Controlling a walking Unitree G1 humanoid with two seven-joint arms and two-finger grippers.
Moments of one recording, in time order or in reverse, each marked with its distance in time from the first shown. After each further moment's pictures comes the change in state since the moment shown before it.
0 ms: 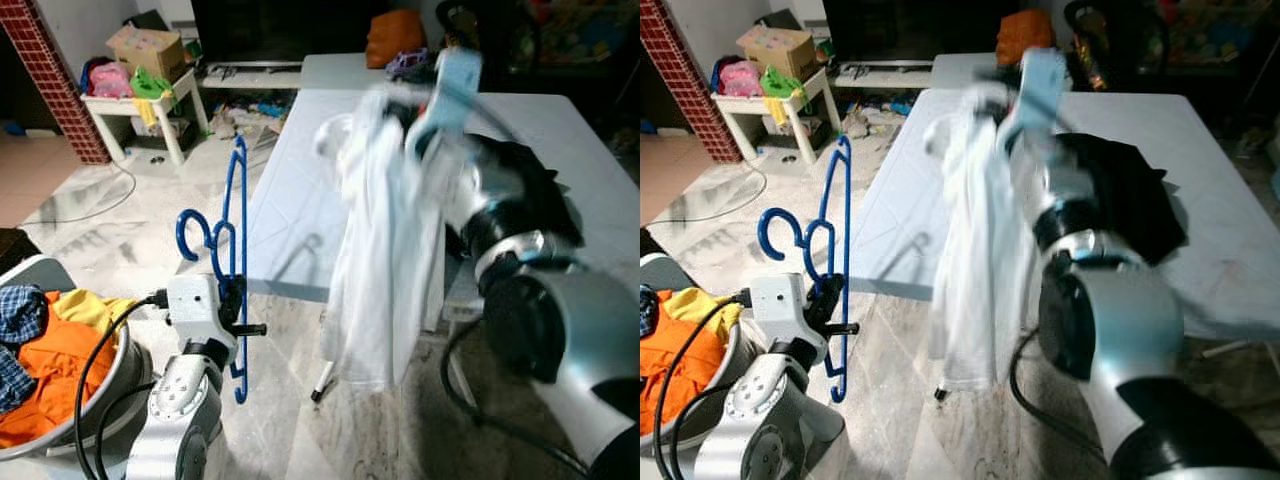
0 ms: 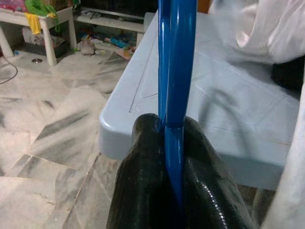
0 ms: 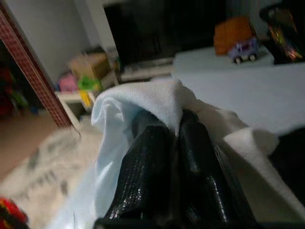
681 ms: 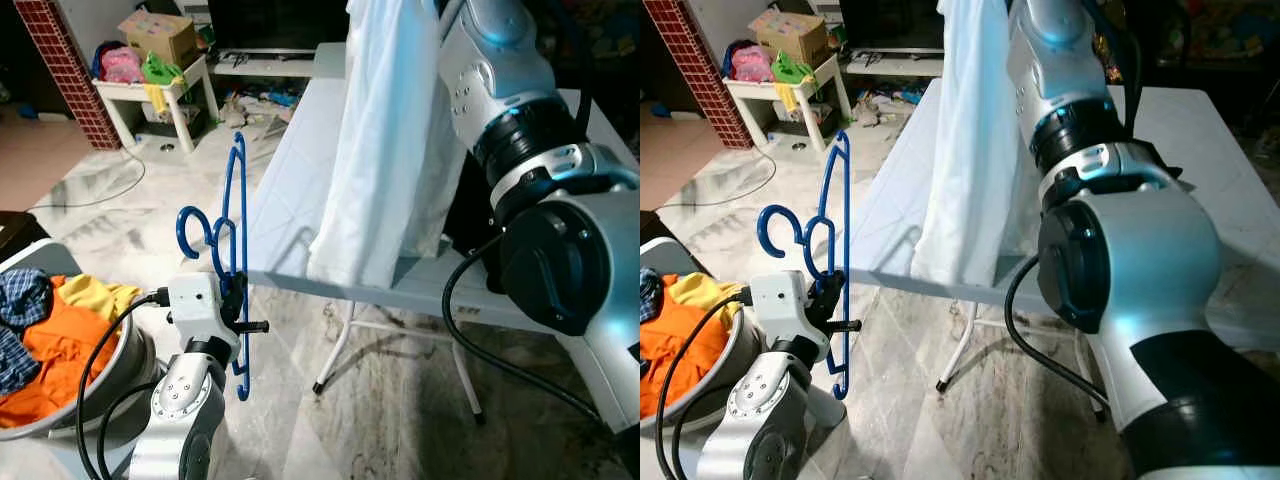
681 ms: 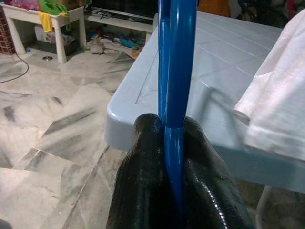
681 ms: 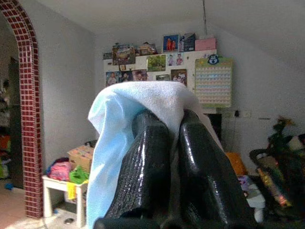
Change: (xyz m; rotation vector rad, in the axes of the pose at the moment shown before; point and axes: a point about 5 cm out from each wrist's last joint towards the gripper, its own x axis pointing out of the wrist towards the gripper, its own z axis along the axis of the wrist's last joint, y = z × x) left arm -0.001 -0.004 0.003 -0.002 -0.012 0.010; right arm -0.007 0.052 0.115 -0.306 -0.469 0.059
